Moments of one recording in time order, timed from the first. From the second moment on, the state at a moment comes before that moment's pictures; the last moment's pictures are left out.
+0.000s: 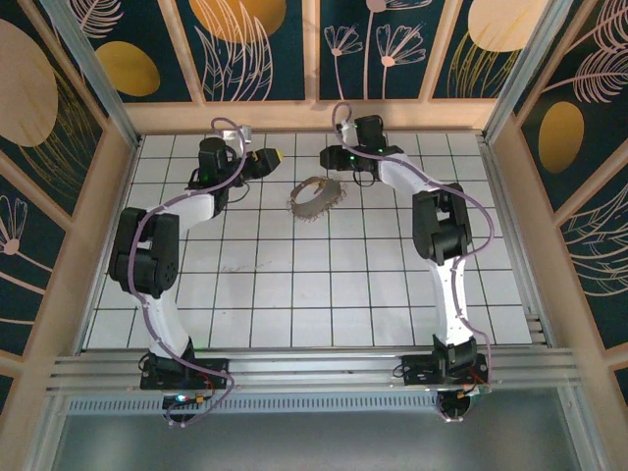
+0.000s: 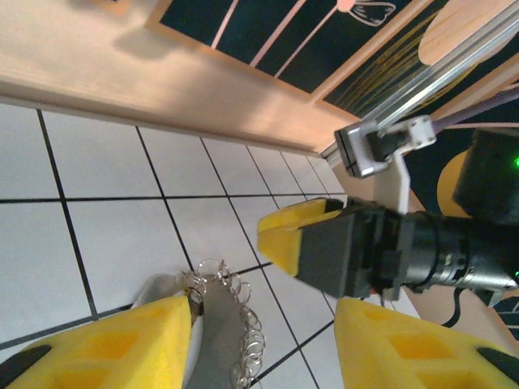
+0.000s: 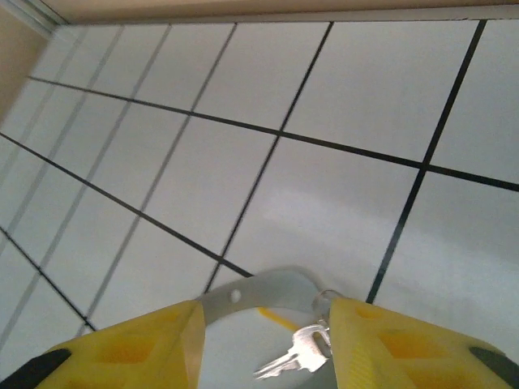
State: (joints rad) left arm -0.20 1.91 1.21 0.46 0.63 -0.62; right arm 0.36 2.30 1.88 -0.27 -0.44 0.20
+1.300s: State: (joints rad) left arm -0.15 1.92 1.23 0.46 0.68 -0.66; right arm 0.44 2.46 2.04 -0.46 -0.23 -0.21
